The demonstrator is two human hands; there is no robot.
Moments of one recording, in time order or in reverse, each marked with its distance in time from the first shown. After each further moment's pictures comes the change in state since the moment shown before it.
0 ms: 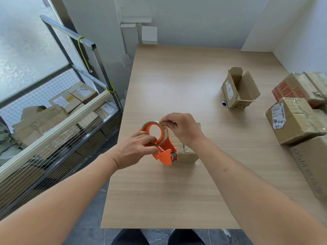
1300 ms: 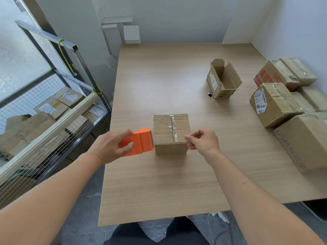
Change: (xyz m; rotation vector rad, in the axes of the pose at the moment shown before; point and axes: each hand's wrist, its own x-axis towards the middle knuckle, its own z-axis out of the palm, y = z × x) left_hand -0.030 -0.010 0.002 -0.193 -0.110 -0.530; right_hand -0.114 0.043 -0.015 0.473 0.343 0.924
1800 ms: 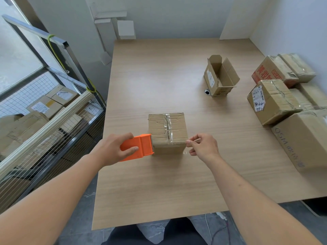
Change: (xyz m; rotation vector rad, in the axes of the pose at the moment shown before) left_hand 0.017 0.004 0.028 -0.089 -0.093 -0.074; right_hand 0.010 0.025 -0.016 -0.208 0.034 0.042
